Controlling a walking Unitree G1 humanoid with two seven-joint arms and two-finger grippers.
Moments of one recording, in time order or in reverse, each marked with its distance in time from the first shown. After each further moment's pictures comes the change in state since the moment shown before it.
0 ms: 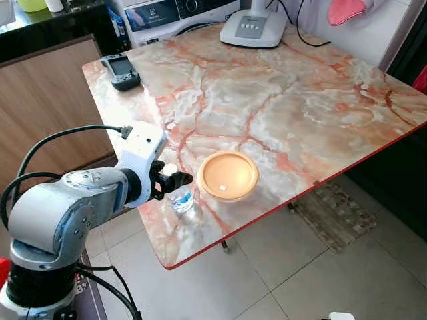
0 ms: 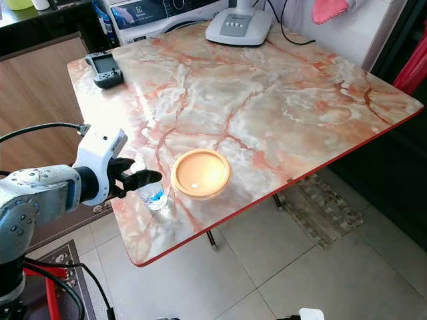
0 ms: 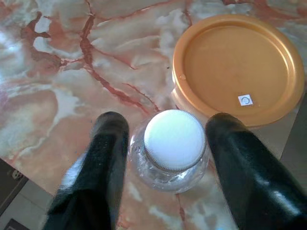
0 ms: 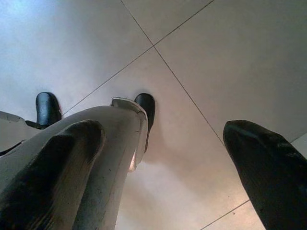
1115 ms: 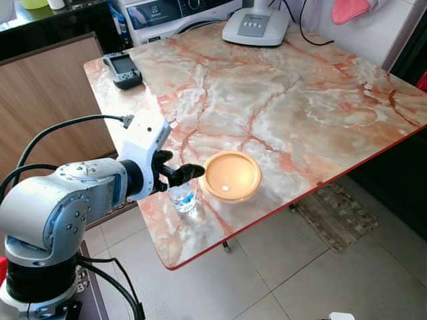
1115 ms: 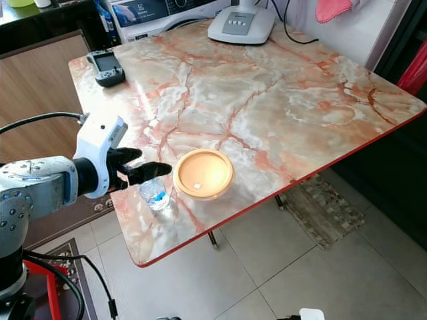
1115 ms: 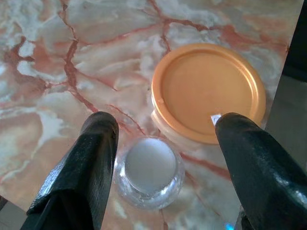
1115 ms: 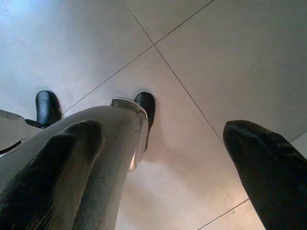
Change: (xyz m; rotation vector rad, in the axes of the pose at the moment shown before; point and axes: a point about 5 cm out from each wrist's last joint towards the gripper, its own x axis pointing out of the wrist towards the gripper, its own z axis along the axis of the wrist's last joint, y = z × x) left arm -0.006 -0.006 0.014 -0.005 -0.055 -0.083; right arm 0.000 0.000 0.000 0.000 0.002 -0.002
